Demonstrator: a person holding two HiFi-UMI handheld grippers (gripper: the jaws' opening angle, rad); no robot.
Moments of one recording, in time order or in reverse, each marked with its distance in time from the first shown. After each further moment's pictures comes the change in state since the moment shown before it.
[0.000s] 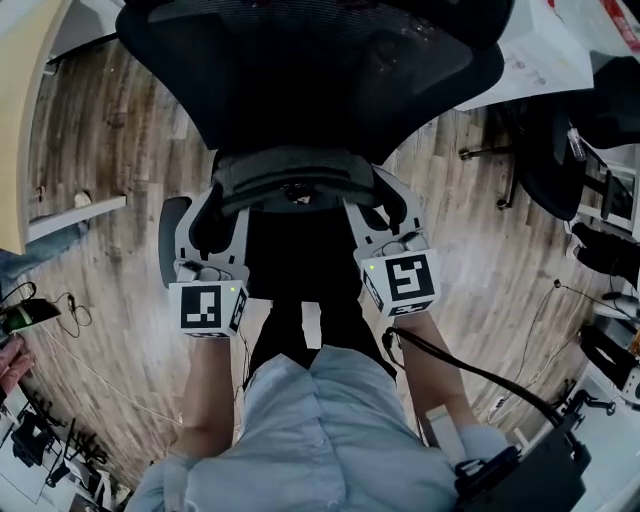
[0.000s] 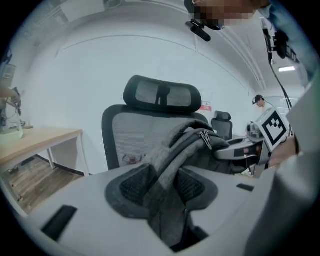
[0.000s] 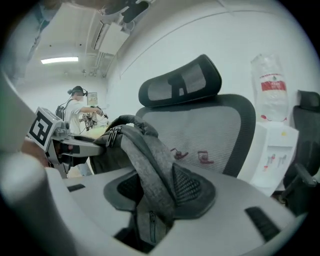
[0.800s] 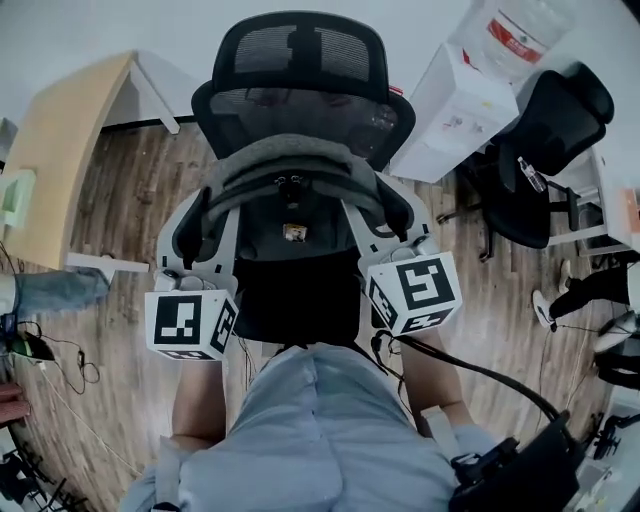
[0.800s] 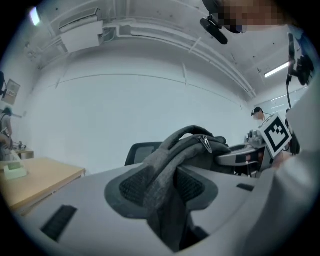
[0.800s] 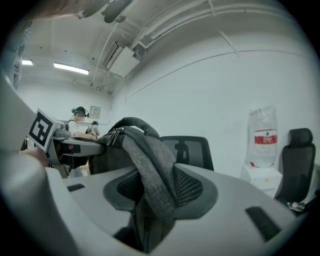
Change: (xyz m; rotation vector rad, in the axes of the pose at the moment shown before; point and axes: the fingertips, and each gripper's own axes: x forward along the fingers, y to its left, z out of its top) left arm -0.111 -0.042 0.216 0.083 -0.255 0.012; right arm -0.140 0.016 0.193 -0.058 -0.246 -0.053
